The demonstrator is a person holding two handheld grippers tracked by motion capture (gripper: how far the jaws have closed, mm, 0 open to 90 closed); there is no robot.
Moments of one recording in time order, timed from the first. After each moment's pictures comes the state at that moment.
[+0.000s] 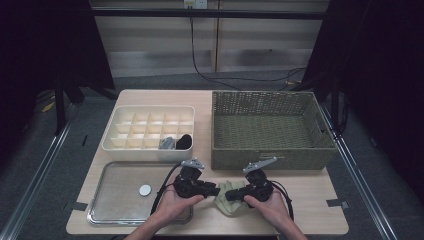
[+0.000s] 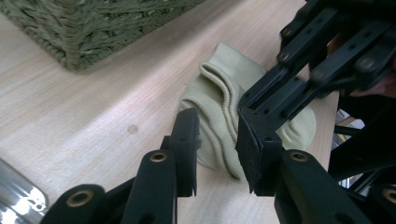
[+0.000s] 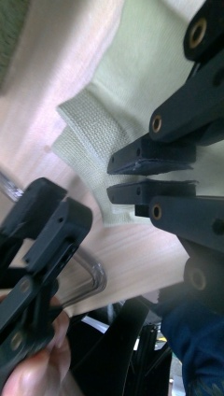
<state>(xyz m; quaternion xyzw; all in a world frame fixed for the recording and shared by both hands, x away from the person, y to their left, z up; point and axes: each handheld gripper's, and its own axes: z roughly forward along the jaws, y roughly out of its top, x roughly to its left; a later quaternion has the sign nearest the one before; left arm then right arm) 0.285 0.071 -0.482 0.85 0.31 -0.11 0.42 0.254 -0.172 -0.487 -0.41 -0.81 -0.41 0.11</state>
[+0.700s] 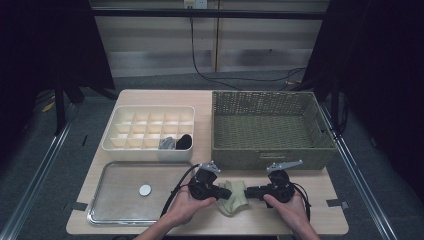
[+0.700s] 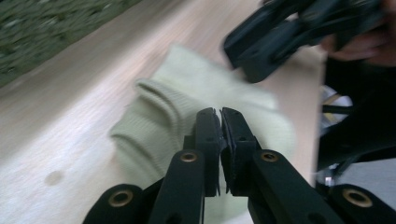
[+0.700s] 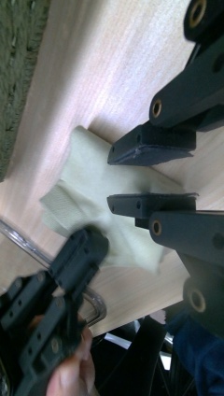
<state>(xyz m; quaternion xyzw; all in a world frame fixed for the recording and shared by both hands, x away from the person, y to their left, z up) 0.284 0.033 -0.491 0.87 0.26 -0.13 0.40 0.242 -0.225 -0.486 -0.47 -0.78 -0.41 0.07</state>
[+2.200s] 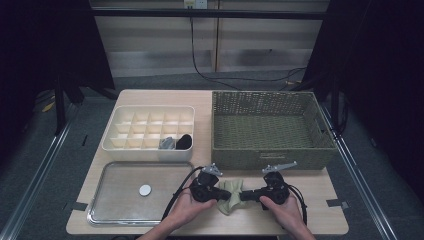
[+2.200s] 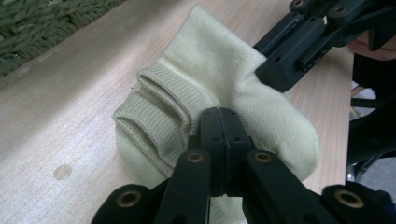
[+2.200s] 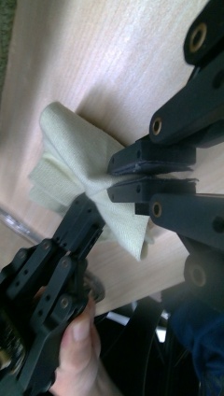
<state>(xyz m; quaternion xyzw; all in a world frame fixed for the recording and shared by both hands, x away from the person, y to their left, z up) 0.280 0.030 -0.499 0.87 0.26 -0.11 0.39 0.243 -0.215 -0.494 -0.47 -0.77 -0.43 0.11</state>
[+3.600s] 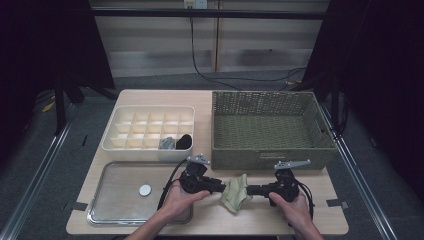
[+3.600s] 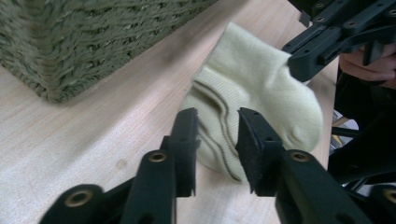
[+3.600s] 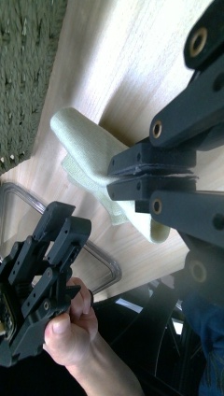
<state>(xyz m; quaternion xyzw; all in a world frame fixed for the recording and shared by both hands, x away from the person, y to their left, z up) 0.296 0.054 -0.482 0.84 0.30 -0.12 0.43 0.240 -0.237 -0.478 -0.46 -0.75 -0.47 0.10</state>
